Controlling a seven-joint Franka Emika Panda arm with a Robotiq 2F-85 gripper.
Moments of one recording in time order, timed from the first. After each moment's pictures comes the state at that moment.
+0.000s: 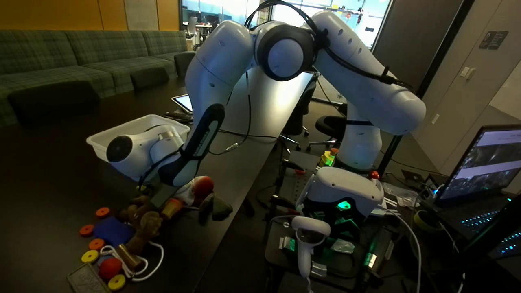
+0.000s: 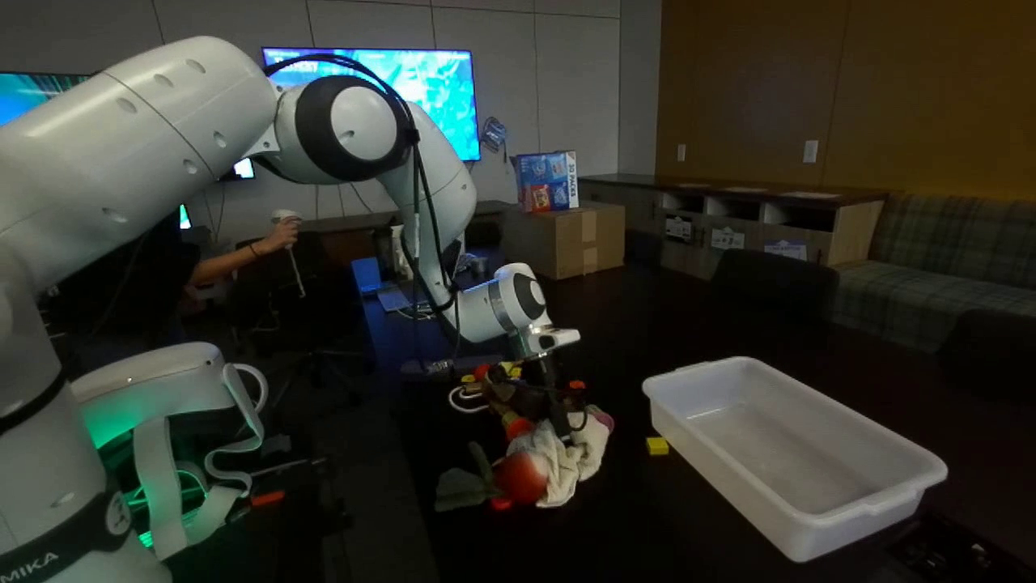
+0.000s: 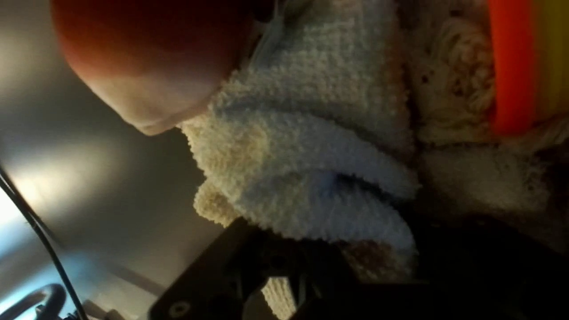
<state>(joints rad) 0.43 1.01 -0.05 -1.57 -0.70 2.26 1.28</state>
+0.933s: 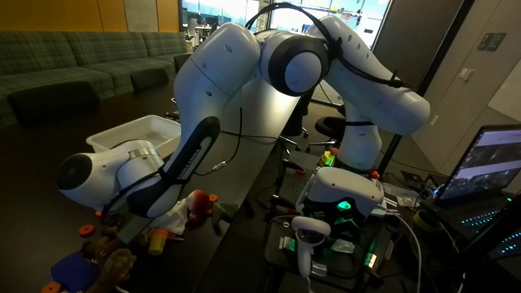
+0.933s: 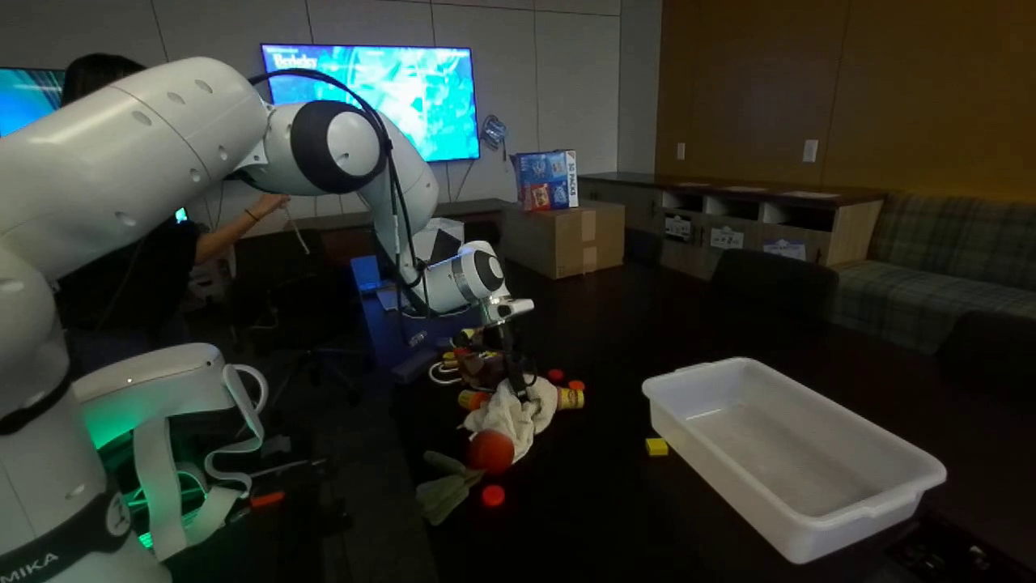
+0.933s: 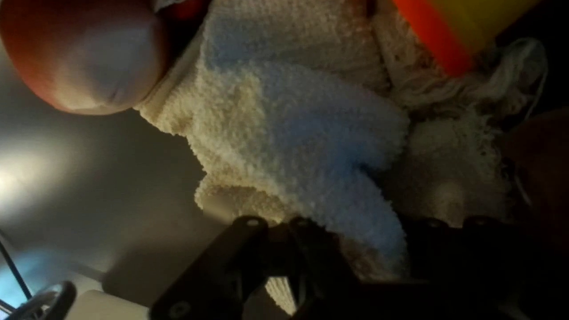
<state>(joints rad) 0.60 1.05 -0.02 -1.41 -0.58 2.17 1.30</state>
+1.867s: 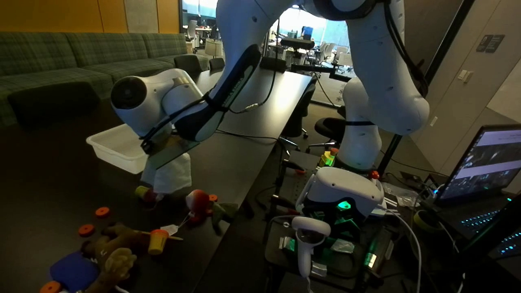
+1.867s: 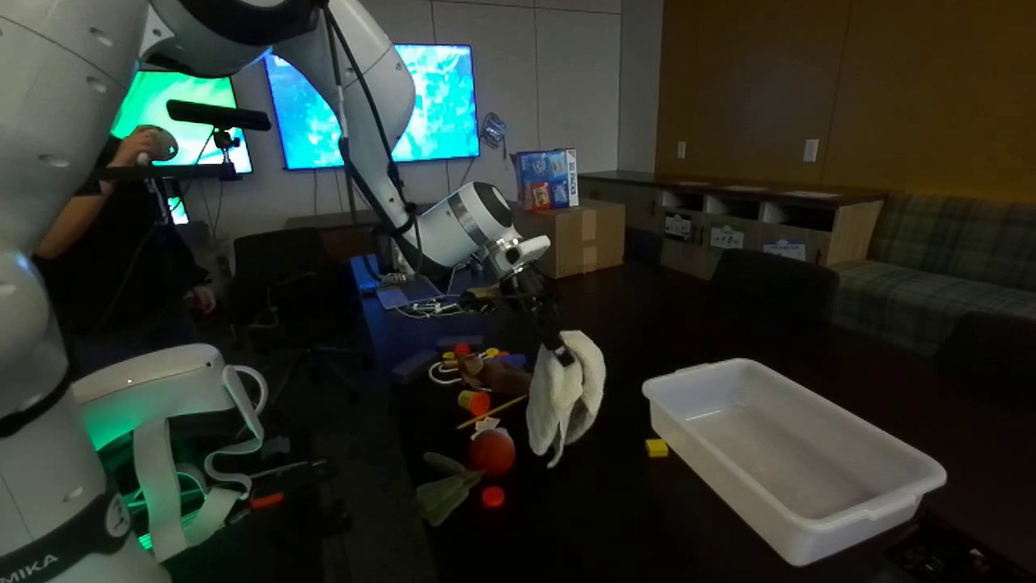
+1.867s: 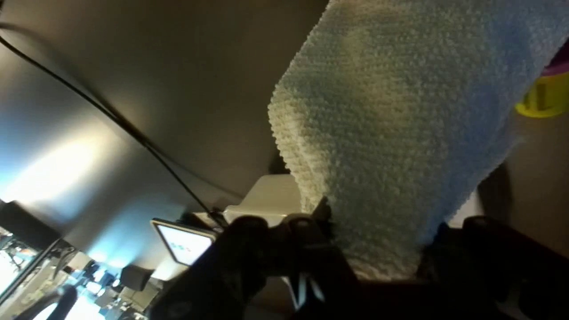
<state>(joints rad) 0.57 0.56 -0.17 -1.93 -0.87 2.25 1.57</state>
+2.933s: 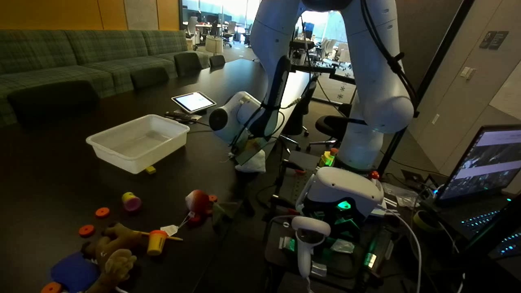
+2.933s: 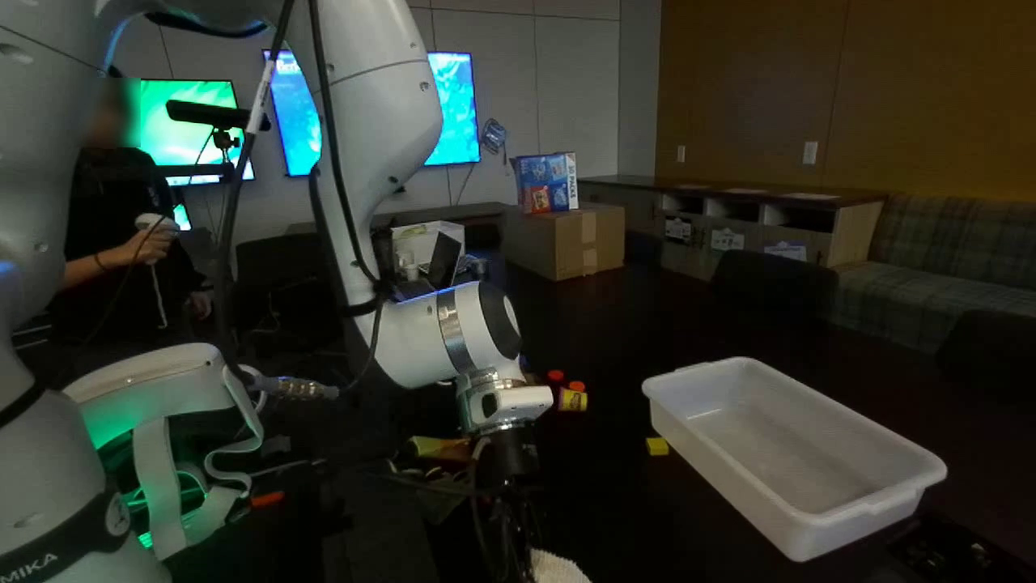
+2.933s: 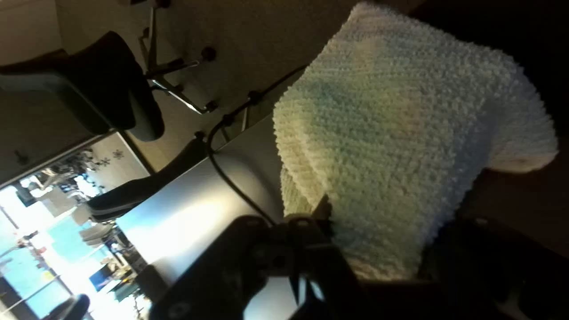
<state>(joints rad) 0.06 0.50 -0.08 -2.40 -1.21 2.26 1.75</state>
